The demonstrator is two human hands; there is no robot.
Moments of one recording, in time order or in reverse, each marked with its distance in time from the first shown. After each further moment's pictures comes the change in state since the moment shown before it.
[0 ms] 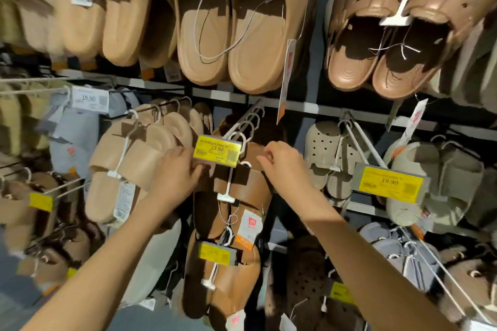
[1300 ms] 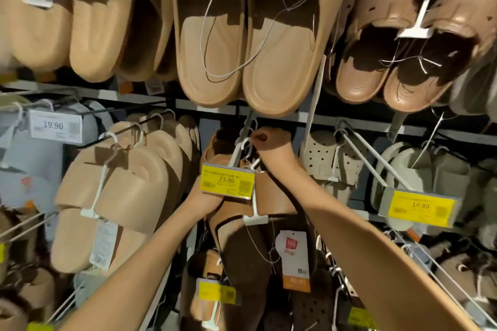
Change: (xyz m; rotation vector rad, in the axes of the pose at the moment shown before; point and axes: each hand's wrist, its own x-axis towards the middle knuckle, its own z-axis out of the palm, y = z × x) left_hand 0.044 0.017 0.040 -0.879 -0.310 -0.151; right_hand 0.118 0.007 0.046 0.053 0.048 0.107
